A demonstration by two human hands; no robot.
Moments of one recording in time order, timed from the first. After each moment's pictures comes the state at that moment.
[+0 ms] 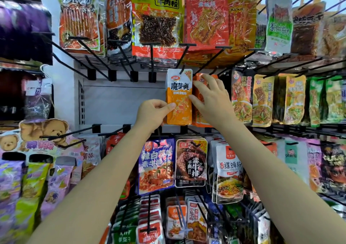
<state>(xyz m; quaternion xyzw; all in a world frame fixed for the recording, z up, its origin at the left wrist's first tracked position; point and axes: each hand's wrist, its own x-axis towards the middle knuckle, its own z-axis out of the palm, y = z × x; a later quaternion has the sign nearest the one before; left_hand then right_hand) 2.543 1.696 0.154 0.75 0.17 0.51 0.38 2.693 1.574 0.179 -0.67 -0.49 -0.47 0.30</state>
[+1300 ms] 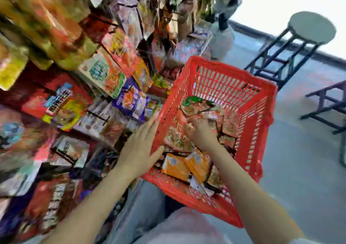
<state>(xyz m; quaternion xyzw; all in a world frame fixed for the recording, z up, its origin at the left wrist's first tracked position) 2.662 1.377 -0.407 0.96 -0.21 -0.09 0.16 2.689 1.135 -0.474 -0.95 0.05 0.12 0.27</state>
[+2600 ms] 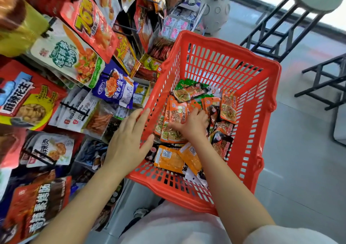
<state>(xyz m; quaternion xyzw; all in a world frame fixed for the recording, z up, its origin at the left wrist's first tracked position) 2.669 1.367 -0.415 0.96 -0.17 -0.11 0.19 2.699 1.151 -0.511 -0.90 0.28 0.20 0.26</state>
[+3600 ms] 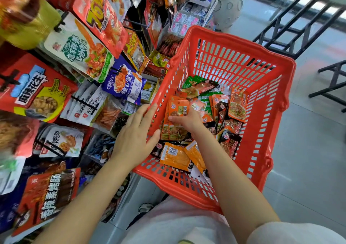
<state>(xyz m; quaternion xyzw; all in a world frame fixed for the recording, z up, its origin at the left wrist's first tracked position) 2.669 1.365 -0.413 0.96 -0.16 -0.11 0.20 2.710 1.168 -0.502 -0.70 0.28 0.23 0.61</state>
